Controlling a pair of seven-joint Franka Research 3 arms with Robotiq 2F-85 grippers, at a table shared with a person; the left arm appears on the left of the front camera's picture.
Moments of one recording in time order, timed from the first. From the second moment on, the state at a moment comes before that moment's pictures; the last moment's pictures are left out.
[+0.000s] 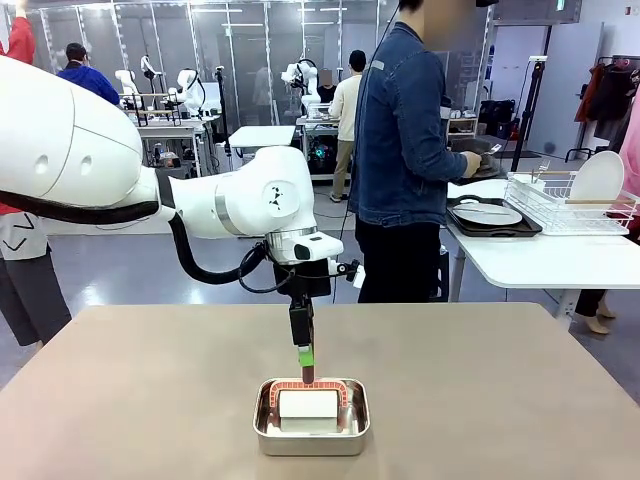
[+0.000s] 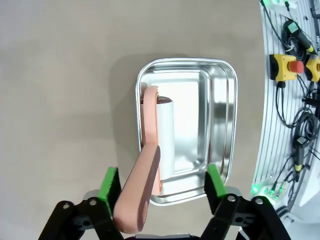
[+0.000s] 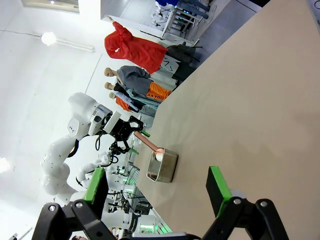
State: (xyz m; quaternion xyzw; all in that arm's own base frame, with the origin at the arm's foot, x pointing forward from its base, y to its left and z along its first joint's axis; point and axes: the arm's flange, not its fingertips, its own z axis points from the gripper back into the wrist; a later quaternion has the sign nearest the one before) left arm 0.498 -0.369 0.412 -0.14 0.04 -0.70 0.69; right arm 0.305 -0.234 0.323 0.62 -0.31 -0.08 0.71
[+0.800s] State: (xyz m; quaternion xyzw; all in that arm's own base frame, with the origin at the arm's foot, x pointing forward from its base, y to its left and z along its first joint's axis) left arm 0.499 -0.373 0.416 -0.14 0.04 -0.71 0.69; right arm 0.305 -0.234 0.323 0.62 -0.31 -0.08 0.71
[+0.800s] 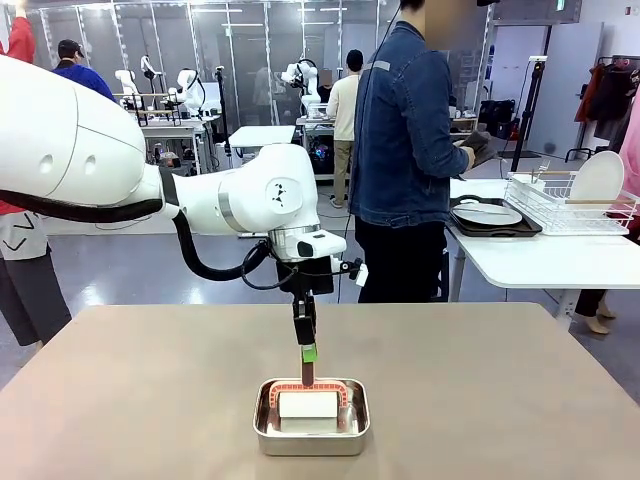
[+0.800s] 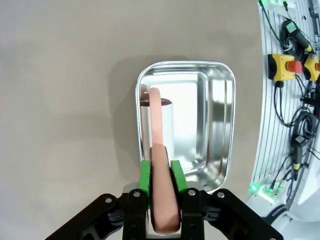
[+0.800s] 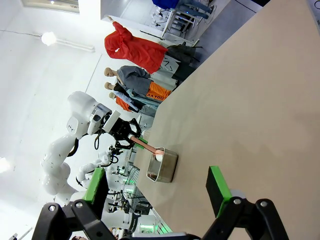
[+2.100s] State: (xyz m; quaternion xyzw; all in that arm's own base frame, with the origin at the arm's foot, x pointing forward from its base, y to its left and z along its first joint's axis) left arm 0.493 -0.108 0.500 -0.30 -0.09 -0.17 0.93; right arm 0.305 -0.234 0.323 0.62 -0.31 -0.08 0.71
